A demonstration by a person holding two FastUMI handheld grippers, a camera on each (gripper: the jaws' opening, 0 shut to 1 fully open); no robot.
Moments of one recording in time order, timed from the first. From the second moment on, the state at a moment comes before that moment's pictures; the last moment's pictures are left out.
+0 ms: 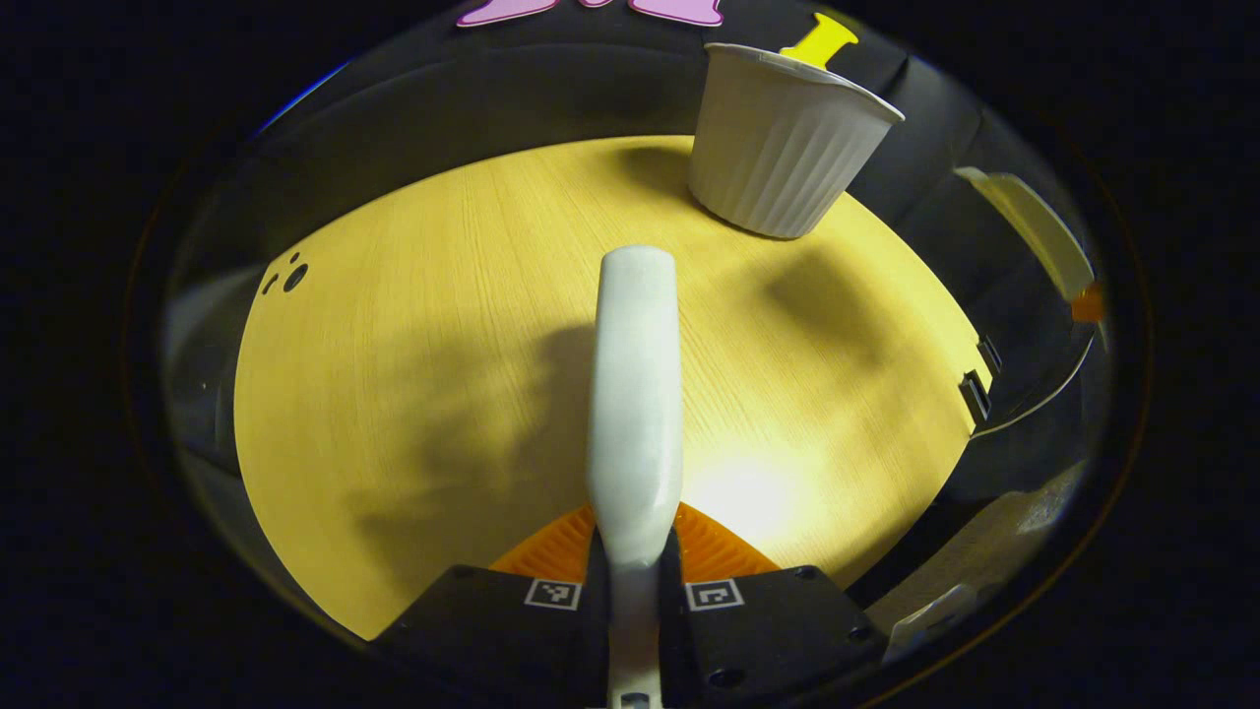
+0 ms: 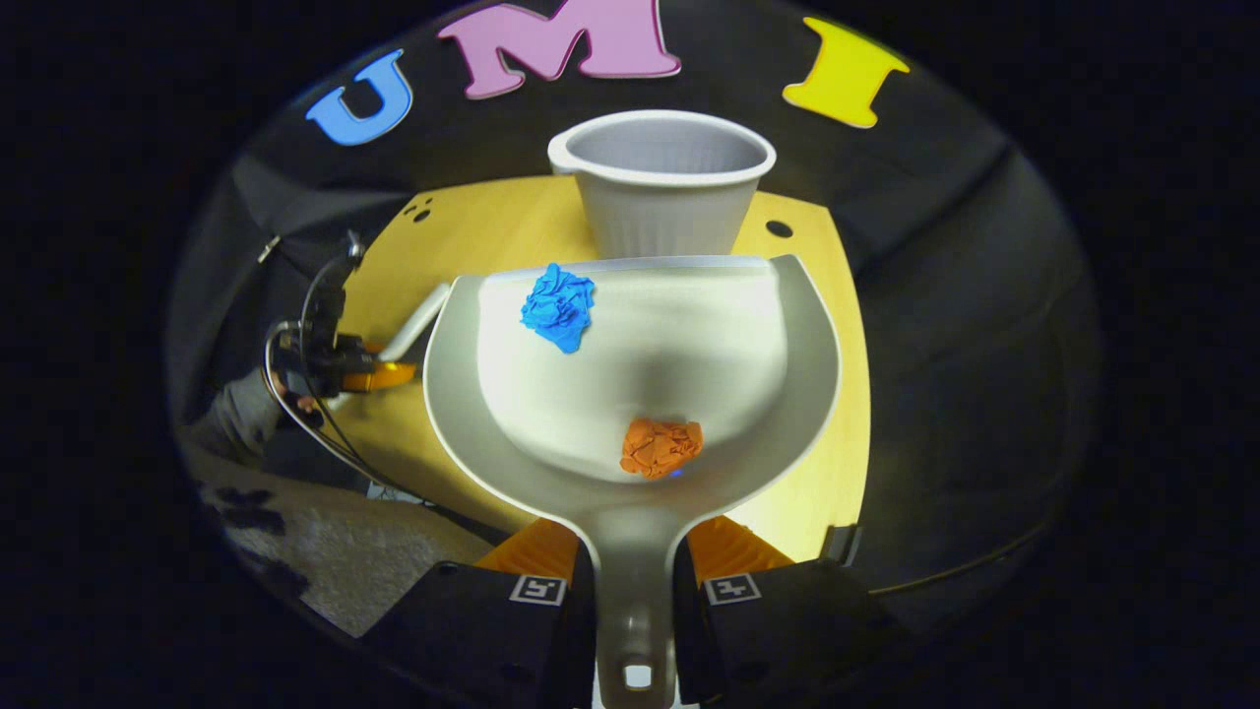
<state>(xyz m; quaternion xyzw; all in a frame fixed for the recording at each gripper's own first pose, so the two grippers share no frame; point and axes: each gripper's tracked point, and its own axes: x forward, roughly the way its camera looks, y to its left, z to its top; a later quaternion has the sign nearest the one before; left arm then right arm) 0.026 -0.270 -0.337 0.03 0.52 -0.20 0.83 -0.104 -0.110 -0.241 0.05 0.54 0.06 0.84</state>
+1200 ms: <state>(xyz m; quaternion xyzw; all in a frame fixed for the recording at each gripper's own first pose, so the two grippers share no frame) 0.026 -0.271 -0.339 0.00 0.53 -0.21 0.82 0.103 -0.251 -0.177 -0.30 0.58 -0.01 0.76</state>
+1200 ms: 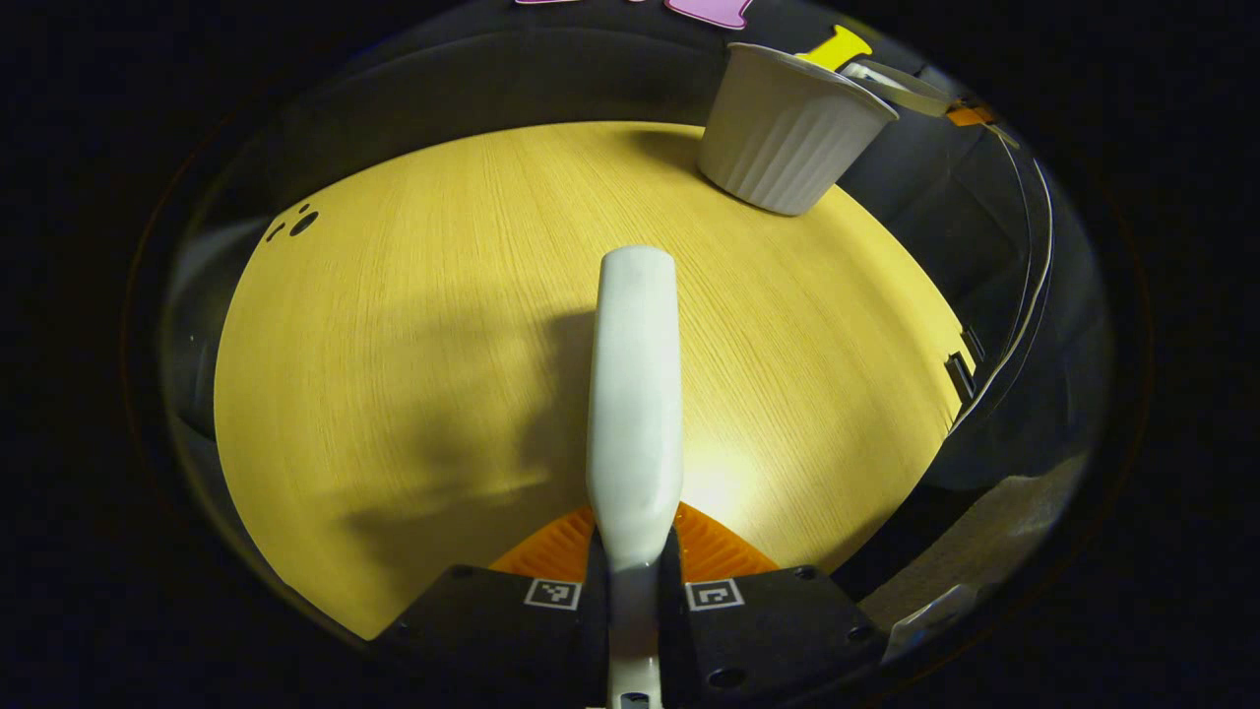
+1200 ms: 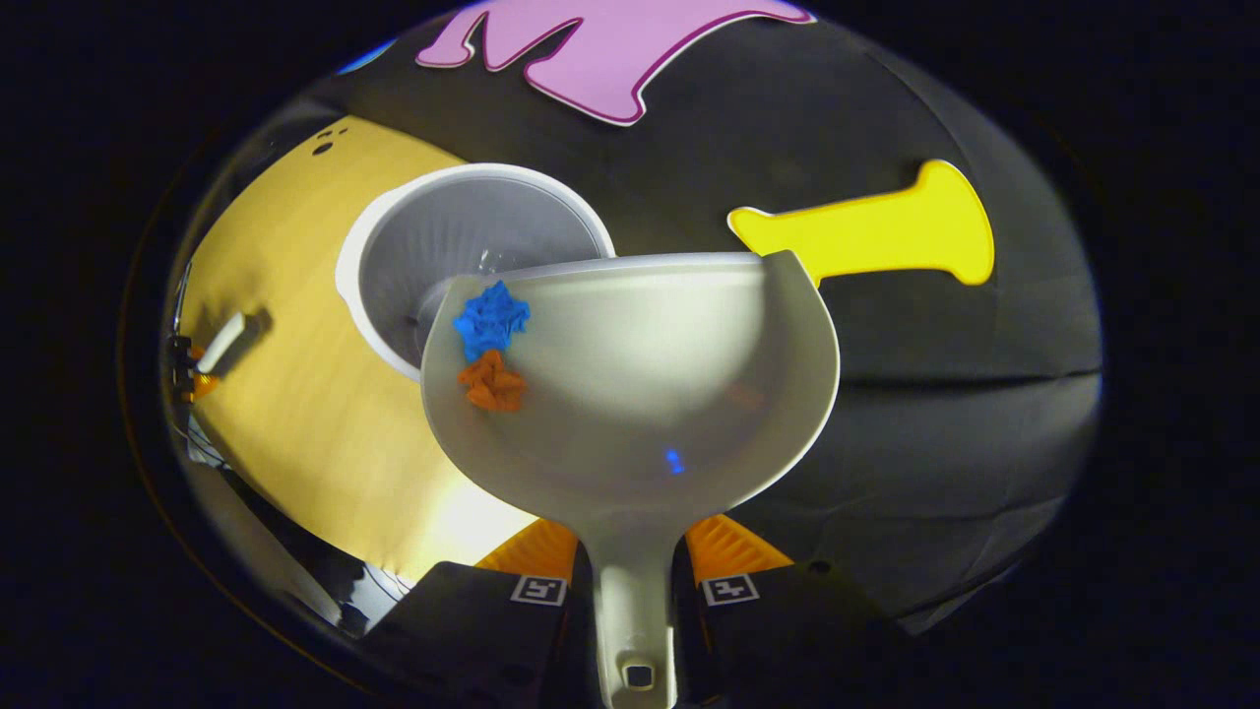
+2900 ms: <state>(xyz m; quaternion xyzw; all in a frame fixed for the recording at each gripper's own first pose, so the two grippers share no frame) 0.034 -0.263 -0.335 0.02 0.53 -0.16 0.83 0.043 -0.163 -0.102 -0.18 0.47 0.09 0.86</state>
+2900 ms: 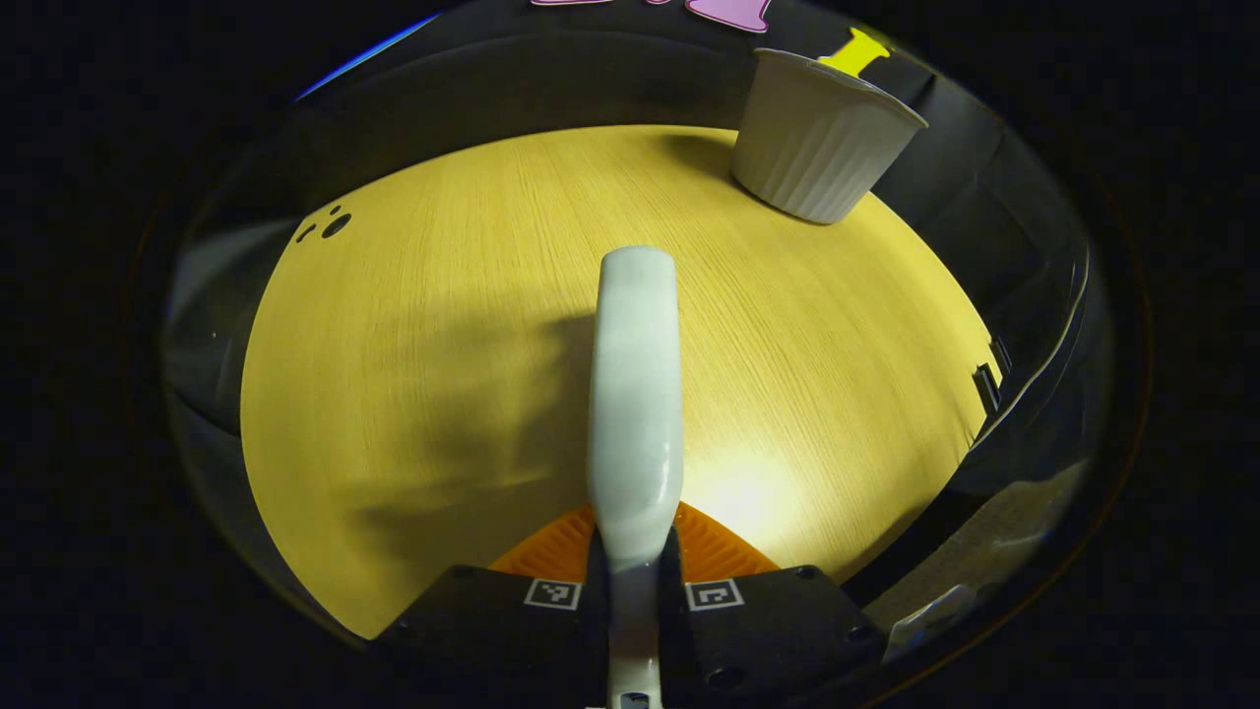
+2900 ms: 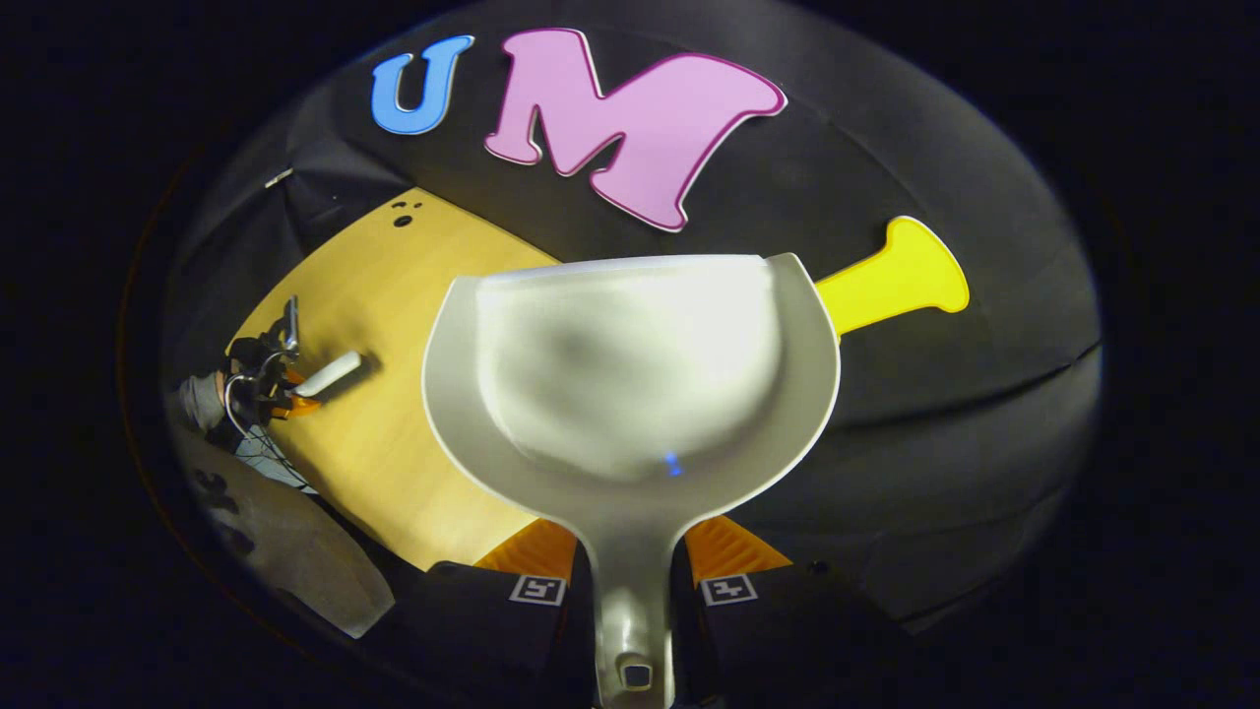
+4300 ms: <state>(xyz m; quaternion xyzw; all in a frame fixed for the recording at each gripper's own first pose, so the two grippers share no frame) 0.032 -0.254 -0.337 0.08 0.54 -0.09 0.83 -0.111 0.039 -0.427 -0.02 0.60 0.15 0.79</state>
